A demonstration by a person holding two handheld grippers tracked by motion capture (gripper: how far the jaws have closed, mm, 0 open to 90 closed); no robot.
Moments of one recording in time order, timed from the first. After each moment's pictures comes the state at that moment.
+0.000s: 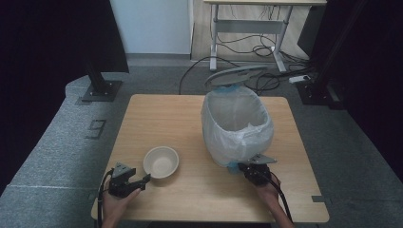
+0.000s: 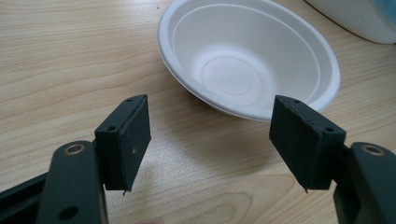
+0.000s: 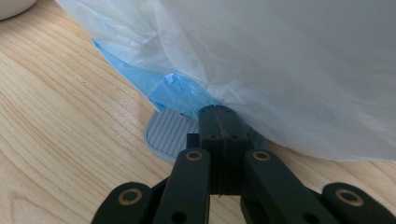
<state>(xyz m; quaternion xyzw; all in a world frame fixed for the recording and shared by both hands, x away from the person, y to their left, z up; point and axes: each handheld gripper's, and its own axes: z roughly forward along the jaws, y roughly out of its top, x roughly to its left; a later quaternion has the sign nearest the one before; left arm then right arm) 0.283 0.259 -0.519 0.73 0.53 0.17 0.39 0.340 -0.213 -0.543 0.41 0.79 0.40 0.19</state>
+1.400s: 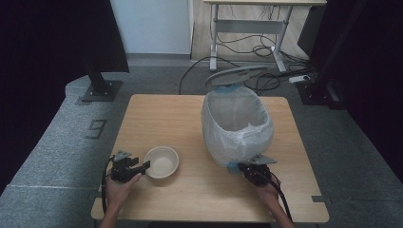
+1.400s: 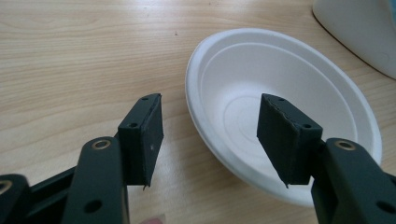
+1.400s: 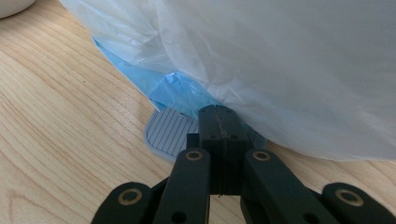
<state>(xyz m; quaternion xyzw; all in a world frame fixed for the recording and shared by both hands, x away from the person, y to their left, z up) 0.330 0.262 -0.514 0.72 0.55 0.15 0.40 0.339 -0.213 -0.544 0.41 0.80 0.40 0.19</state>
